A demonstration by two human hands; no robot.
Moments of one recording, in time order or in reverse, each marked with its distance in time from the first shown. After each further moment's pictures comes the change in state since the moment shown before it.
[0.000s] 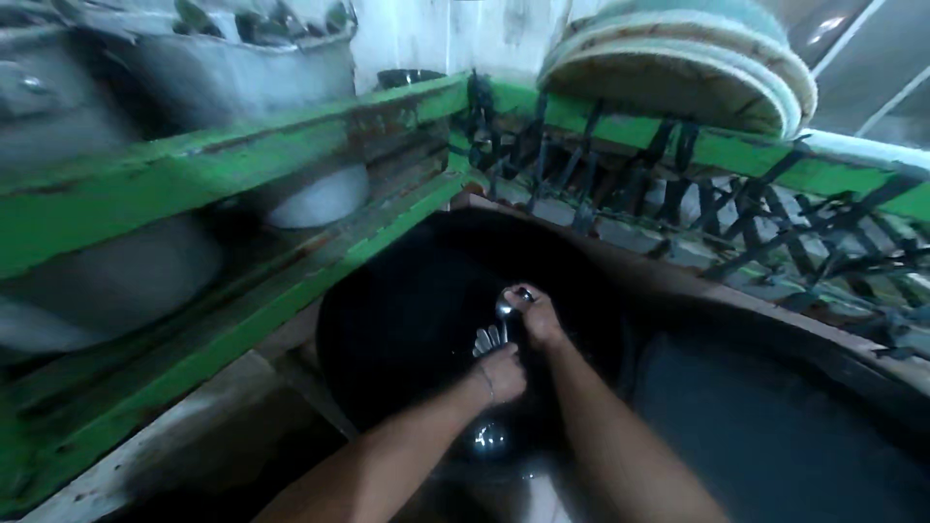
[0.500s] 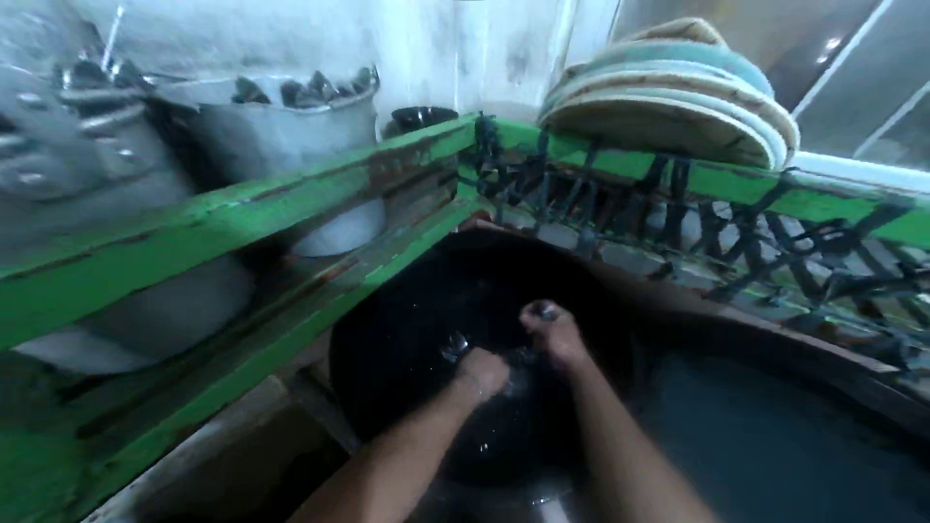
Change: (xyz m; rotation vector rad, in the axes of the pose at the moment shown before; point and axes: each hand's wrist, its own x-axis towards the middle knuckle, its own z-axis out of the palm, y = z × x) left_hand -0.025 -0.027 -0.016 -0.284 -0.056 -0.402; right_hand -0.018 -0.020 -0.017 -0.158 -0.016 0.001
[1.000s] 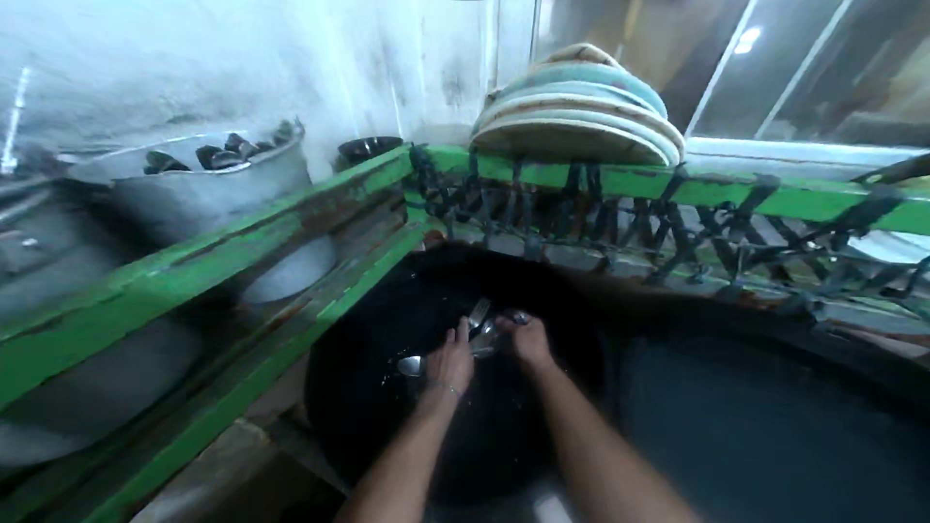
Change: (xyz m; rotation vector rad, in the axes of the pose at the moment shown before) left_hand 0.006 -0.016 -0.013 -0.306 0.450 -0.391; right_hand 0.003 0.001 0.018 0.109 0.235 0.183
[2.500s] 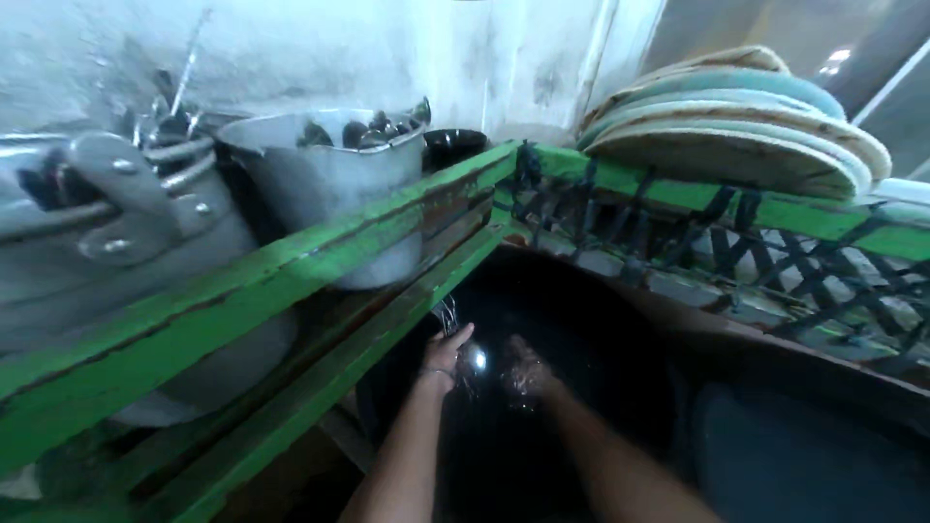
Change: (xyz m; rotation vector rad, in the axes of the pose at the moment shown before) left_hand 0.025 -0.096 -0.007 -1.571 0.107 -0.457; right_hand 0.009 0.038 0.059 -0.734 -0.516 -0.056
